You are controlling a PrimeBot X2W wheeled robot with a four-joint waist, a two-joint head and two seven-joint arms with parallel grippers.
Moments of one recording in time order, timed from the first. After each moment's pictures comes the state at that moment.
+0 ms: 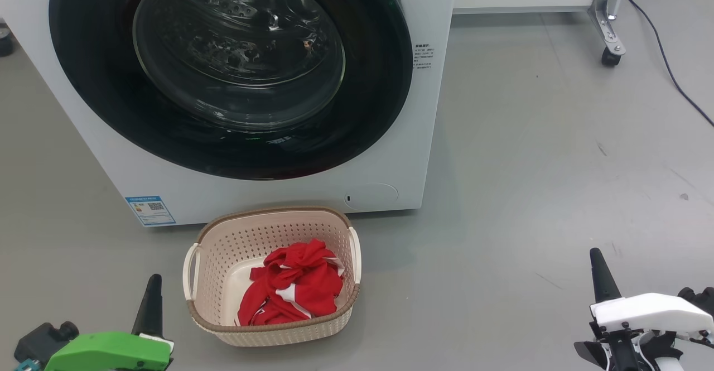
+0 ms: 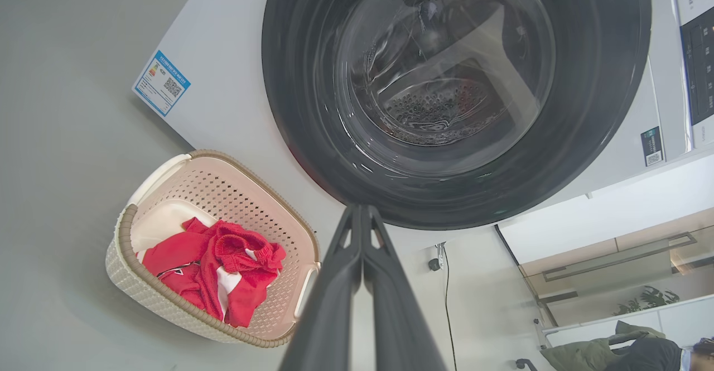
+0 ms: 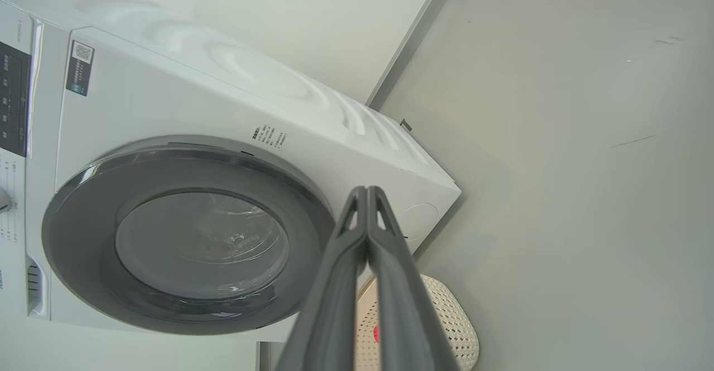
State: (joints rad) left arm 0.02 0.05 -0.03 0.24 -1.21 -0.11 -0.03; right arm 0.04 -0.09 0.07 0.19 1.26 0.04 -0.08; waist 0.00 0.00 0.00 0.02
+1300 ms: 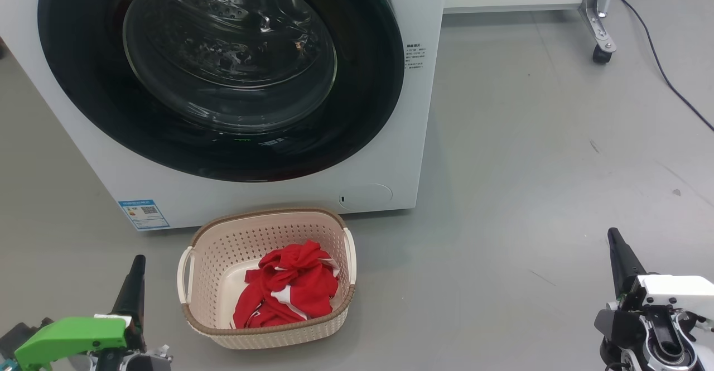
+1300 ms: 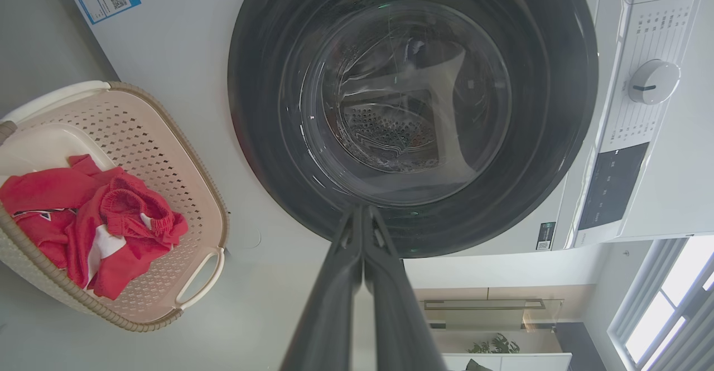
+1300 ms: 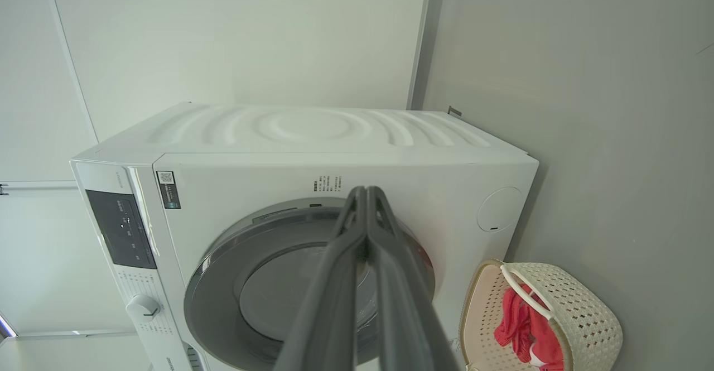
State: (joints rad) left arm -0.05 0.06 0.03 0.27 -1.65 -0.12 0.07; right arm -0.04 -0.12 -0.01 0.25 1.70 0.11 0.01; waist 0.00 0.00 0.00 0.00
